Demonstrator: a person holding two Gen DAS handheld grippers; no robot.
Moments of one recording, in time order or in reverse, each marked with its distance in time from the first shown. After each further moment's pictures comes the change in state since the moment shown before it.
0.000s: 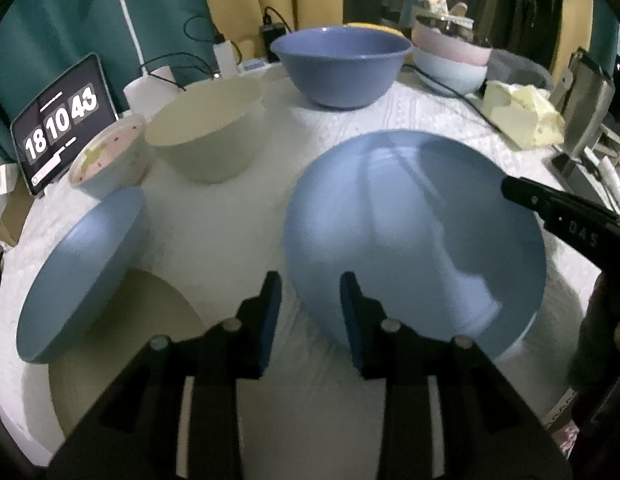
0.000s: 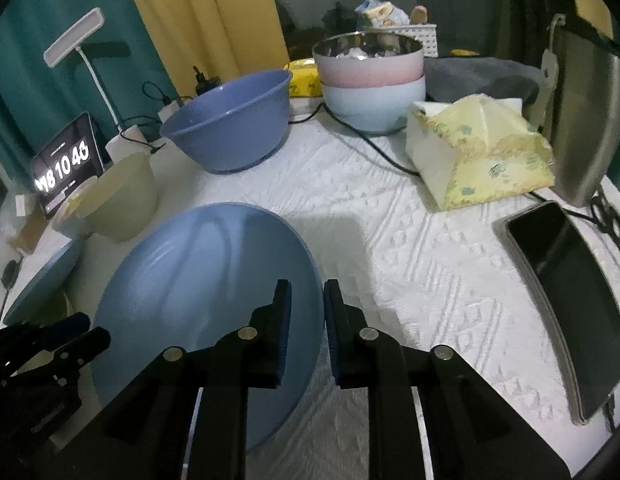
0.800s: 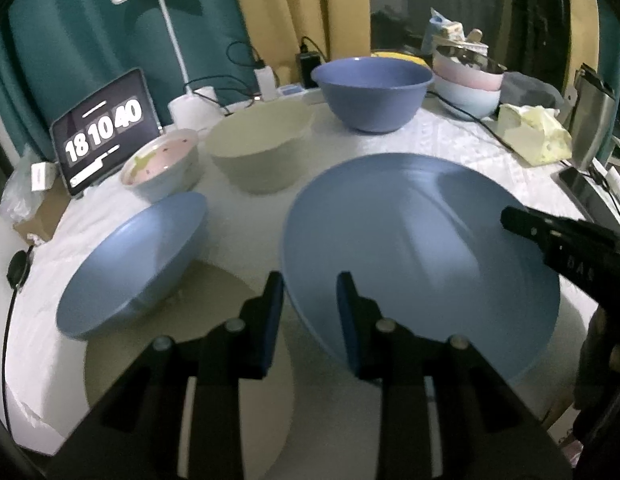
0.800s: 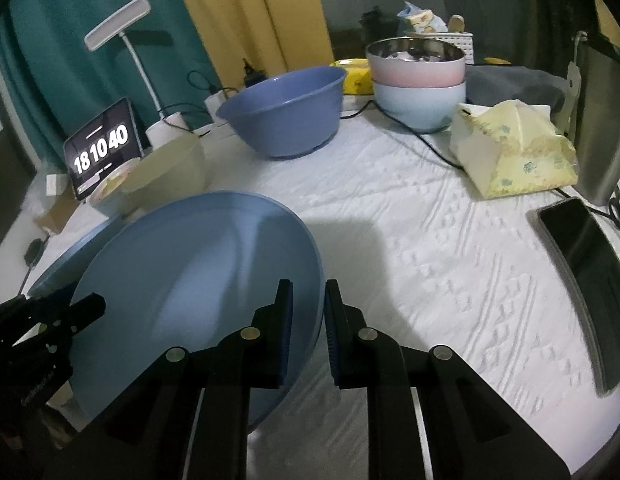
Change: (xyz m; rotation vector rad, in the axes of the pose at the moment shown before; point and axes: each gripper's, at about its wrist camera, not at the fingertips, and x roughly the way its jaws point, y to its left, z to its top) left arm -0.030 0.014 -0.013 -0.016 -0.080 0.086; right arm -0.011 0.023 -0.015 -0.050 0.000 0.096
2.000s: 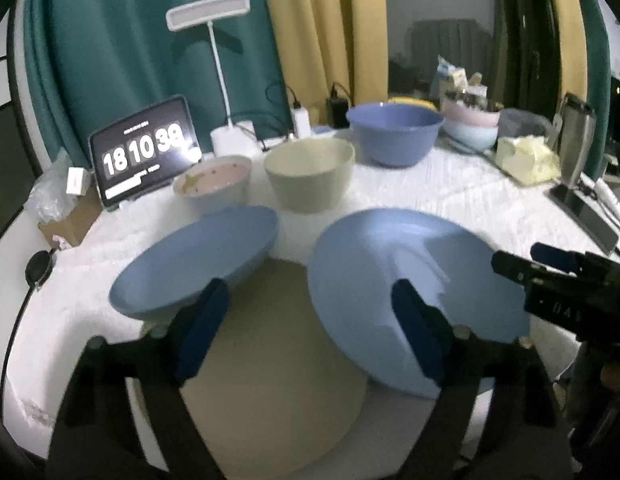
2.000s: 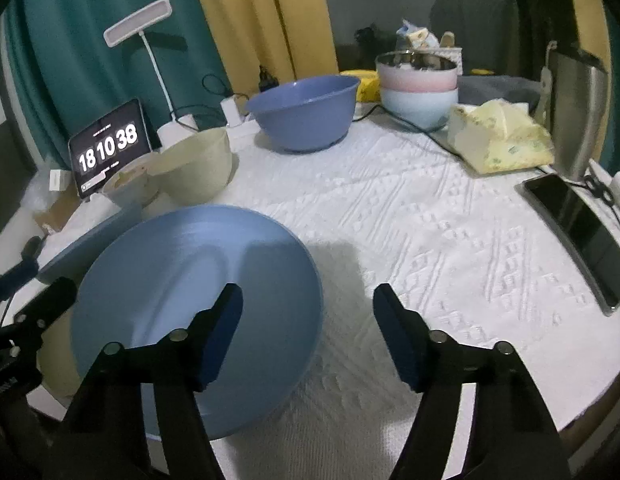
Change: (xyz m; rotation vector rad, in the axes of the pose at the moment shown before) left arm -0.047 0.045 -0.040 -0.029 -0.173 0.026; right arm -0.024 0.047 -0.040 0.002 -0.057 -0.049
